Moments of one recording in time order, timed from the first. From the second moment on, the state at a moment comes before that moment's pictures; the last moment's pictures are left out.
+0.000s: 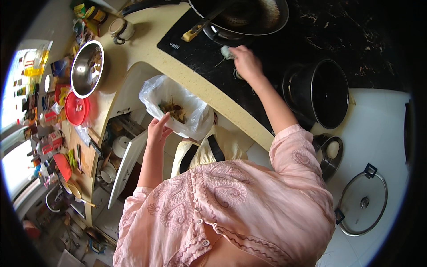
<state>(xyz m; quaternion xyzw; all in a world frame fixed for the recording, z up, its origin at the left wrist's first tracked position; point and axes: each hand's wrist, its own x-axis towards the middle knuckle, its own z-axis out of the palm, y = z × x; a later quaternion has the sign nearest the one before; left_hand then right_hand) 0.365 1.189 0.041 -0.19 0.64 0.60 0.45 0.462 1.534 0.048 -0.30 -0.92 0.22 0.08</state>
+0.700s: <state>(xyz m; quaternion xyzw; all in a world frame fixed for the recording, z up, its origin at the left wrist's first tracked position) 0.369 1.189 0.049 -0.19 0.64 0.60 0.44 0.435 1.490 0.034 -0.29 -0.95 0.12 0.00</state>
